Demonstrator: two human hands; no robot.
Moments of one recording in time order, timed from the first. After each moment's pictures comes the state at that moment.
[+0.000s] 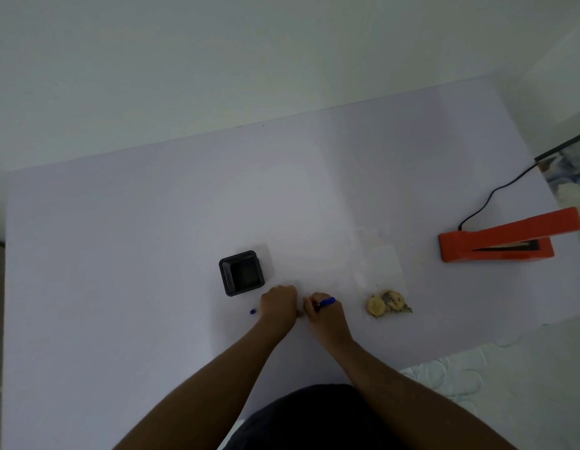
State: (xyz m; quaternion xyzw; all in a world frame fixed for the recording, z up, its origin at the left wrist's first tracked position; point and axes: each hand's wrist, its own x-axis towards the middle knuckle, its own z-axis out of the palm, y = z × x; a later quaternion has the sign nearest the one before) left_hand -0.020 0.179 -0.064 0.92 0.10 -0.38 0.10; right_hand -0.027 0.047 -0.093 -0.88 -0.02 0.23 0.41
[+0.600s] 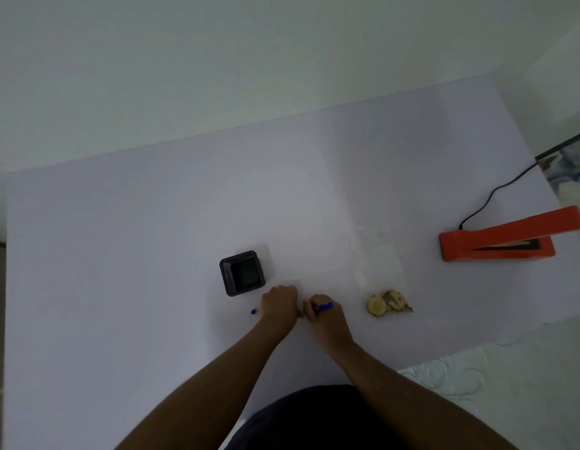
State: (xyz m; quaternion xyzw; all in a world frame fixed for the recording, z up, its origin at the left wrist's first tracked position) left_hand -0.019 0.179 -0.062 0.91 0.10 -0.38 0.10; right_hand -0.033 0.042 -0.104 -0.90 -0.05 0.23 0.37
